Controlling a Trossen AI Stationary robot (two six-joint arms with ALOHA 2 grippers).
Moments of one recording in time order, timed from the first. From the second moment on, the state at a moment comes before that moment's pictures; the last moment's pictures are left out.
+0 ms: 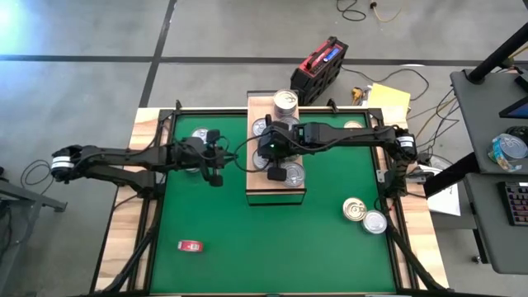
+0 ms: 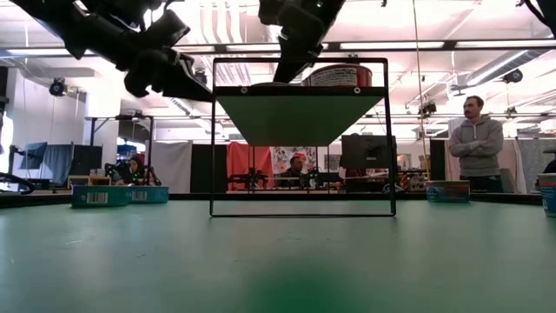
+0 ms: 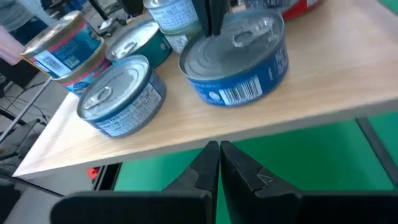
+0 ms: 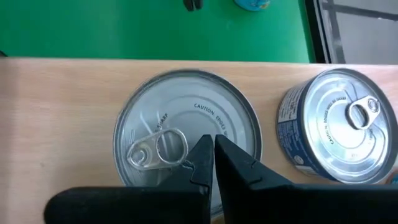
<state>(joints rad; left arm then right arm) 0.18 1.03 0.54 0.07 -0.11 0.42 -0.09 1.87 1.76 -0.84 0.16 -0.14</state>
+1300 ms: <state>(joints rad) 0.17 0.99 0.54 0.05 -0.07 0.44 -0.11 1.94 1.76 -0.68 0.16 -0.23</state>
